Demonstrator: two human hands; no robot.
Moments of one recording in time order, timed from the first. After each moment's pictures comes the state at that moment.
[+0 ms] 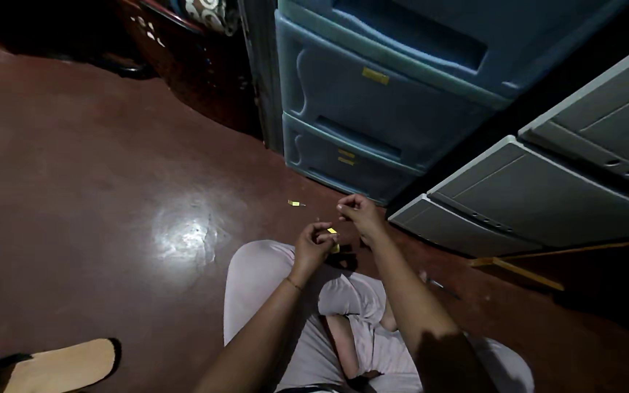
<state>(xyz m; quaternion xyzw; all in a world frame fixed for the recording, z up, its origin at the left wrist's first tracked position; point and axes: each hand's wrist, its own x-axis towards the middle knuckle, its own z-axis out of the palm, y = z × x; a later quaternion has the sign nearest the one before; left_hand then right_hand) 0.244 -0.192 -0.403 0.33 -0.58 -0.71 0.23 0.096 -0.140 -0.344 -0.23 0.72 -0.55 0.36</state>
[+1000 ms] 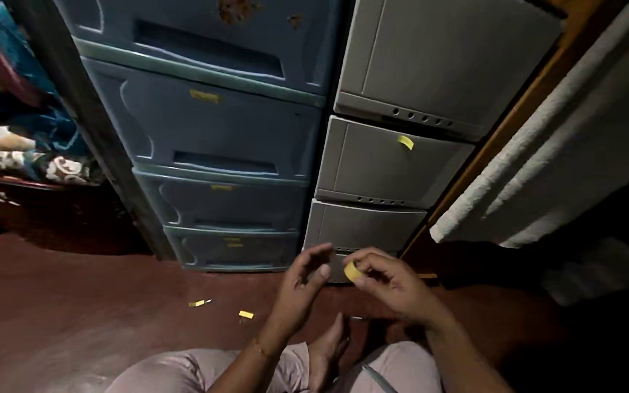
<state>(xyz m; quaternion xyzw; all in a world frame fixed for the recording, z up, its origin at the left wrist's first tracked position) 0.179 -0.055 -0.204 -0.12 -0.65 -0.69 0.29 0.101 0.141 -0.130 -0.54 0.70 -0.46 0.06</state>
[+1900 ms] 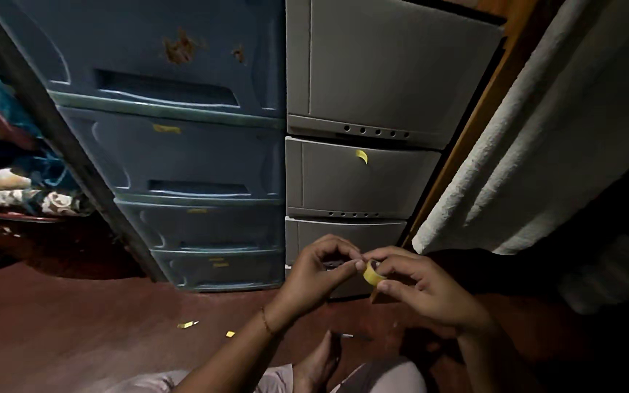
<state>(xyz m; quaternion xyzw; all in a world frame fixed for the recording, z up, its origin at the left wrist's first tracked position) 0.124 0.002 -0.118 -0.20 -0.72 -0.62 0.23 0.050 0.227 -0.087 -0.60 0.67 -0.45 0.01</state>
